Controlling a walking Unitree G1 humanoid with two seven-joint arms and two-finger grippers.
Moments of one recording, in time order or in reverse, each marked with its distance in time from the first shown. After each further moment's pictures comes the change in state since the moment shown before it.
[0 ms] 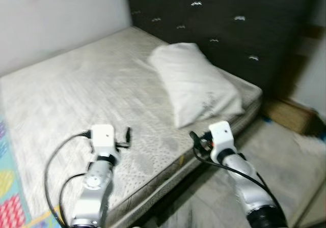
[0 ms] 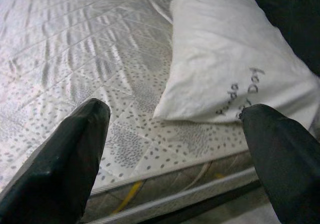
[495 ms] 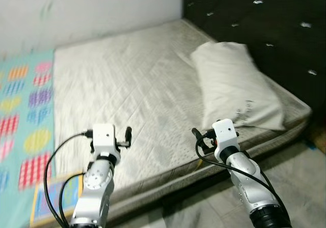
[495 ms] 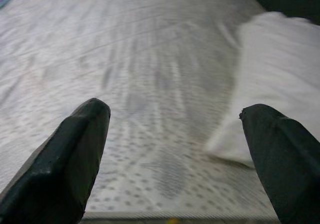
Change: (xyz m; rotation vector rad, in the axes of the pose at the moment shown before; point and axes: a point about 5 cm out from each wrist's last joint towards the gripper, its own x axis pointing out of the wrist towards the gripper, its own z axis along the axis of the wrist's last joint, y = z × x) left arm 0.000 0.007 0.000 0.008 -0.002 0.033; right arm 0.000 0.001 0.008 -0.021 -0.042 0.016
